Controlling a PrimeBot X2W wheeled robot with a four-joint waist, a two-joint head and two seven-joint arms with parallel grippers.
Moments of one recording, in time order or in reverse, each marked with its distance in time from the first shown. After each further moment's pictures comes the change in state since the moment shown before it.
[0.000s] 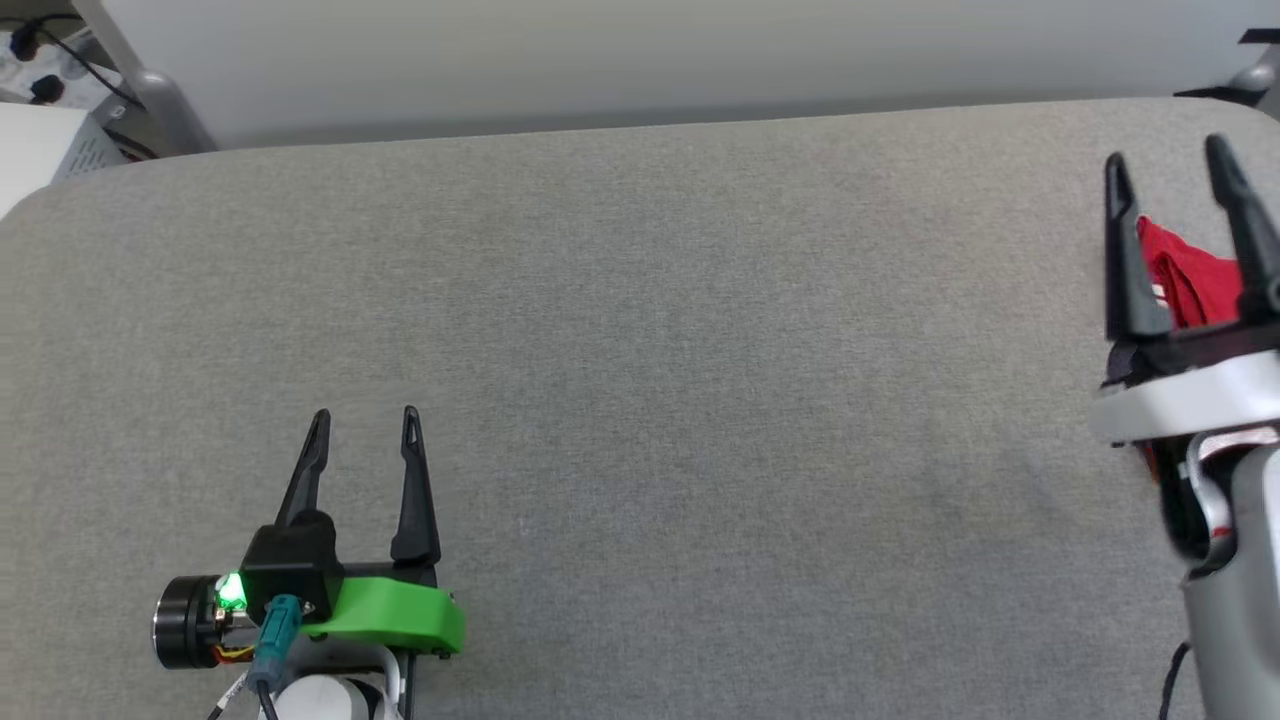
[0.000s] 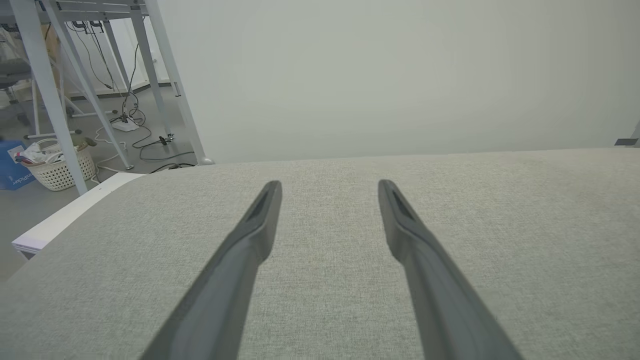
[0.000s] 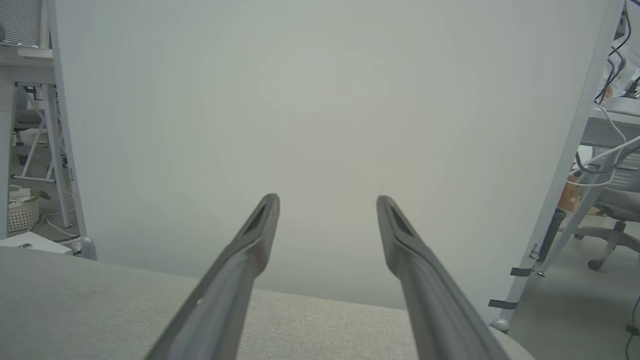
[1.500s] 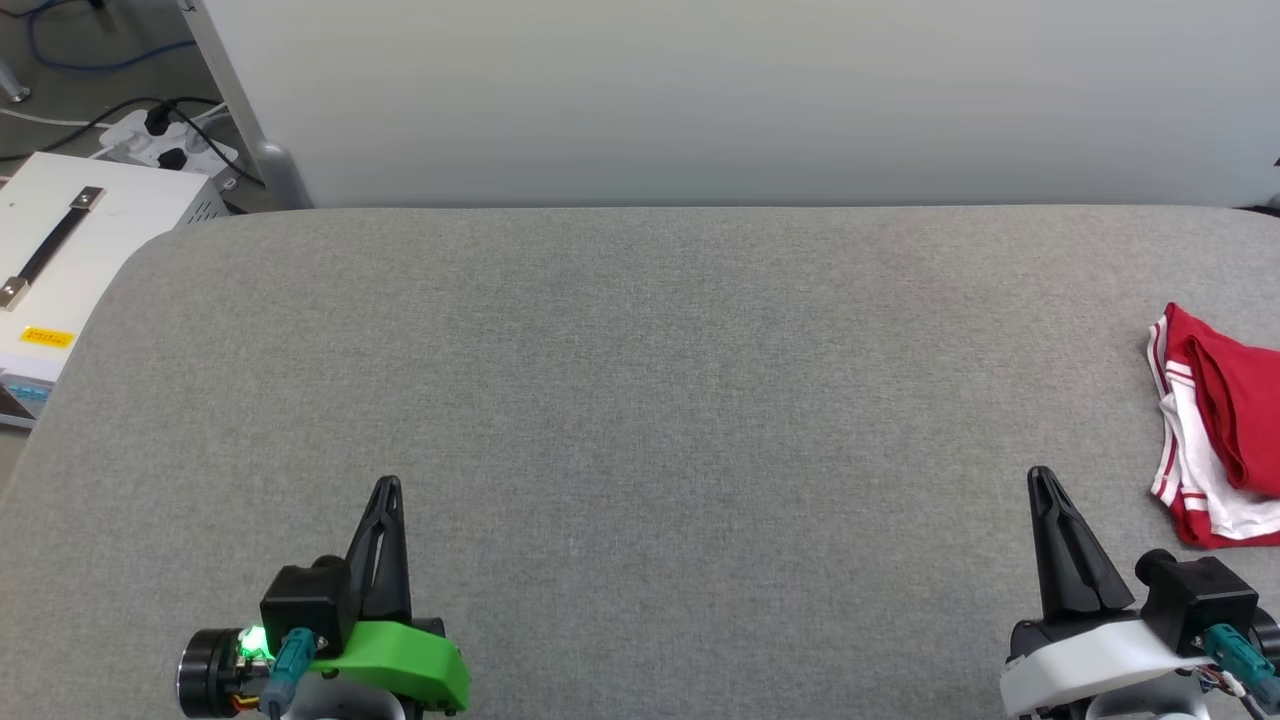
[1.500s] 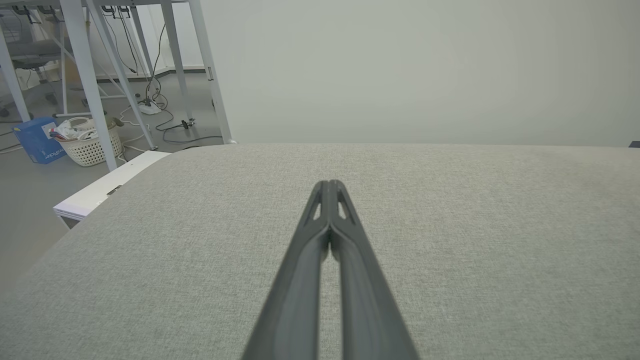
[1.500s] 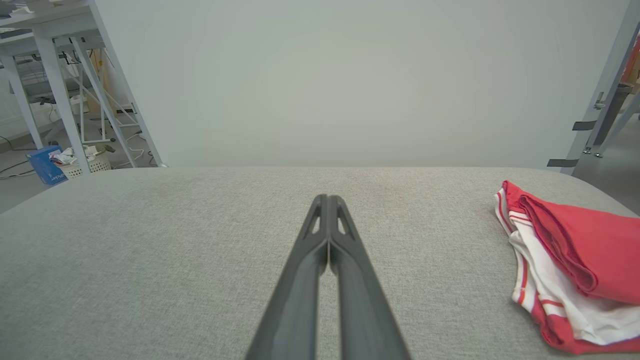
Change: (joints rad) left arm 0.050 -0.012 0.012 0.095 -0.018 -0.056 0.011; right arm 0.445 0.178 -0.004 -0.035 -0.038 0.000 0.010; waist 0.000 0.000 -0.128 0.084
